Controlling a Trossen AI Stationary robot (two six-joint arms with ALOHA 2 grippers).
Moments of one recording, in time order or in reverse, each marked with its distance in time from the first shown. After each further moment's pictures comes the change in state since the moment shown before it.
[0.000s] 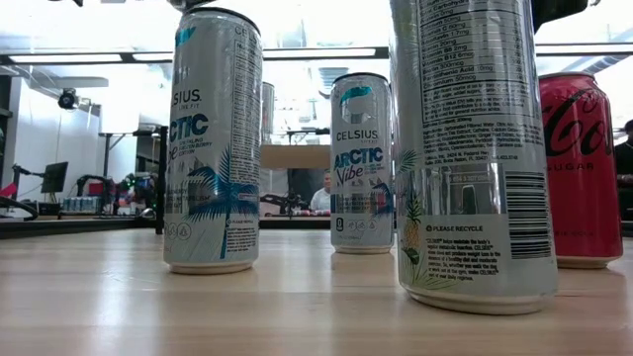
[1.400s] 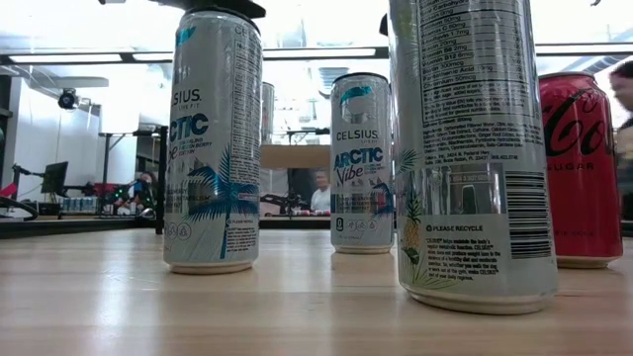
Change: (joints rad) left arm 0.004 0.160 0.079 0.007 -0.200 0.024; right arm -0.324 0.051 -0.001 0.155 0.183 -0.438
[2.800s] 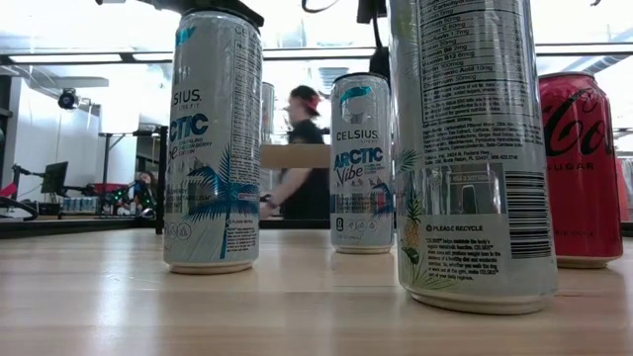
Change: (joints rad) left arm -0.002 -0.005 0.009 -0.088 0.002 -0.206; right arm 0.002 0.136 -0.023 0.024 -0.061 -0.015
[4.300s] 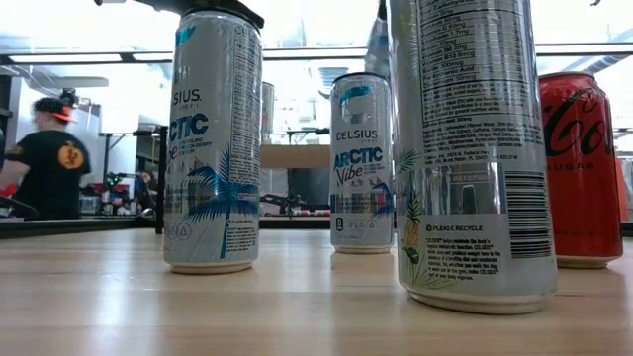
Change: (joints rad) left arm -0.002 0.000 0.000 -0.026 0.034 -0.070; right arm 0.057 0.025 0.585 -0.246 -0.026 -0.221
